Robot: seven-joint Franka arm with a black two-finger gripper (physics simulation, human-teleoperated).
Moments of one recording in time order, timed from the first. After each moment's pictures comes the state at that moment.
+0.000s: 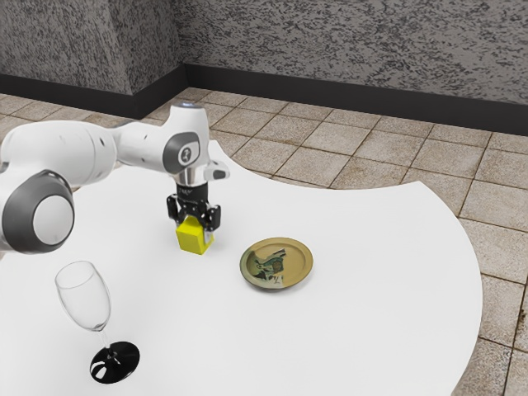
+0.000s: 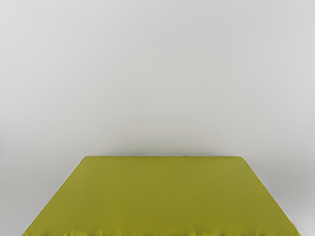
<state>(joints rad) 0.19 0.82 -0.13 -1.27 0.13 1.87 -0.01</state>
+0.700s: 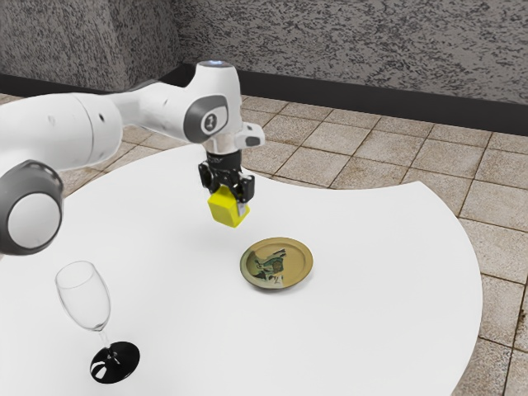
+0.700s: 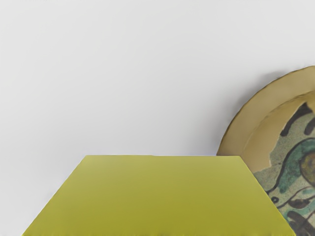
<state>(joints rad) 0.03 0.62 -0.12 -1.31 0.11 1.86 -0.01</state>
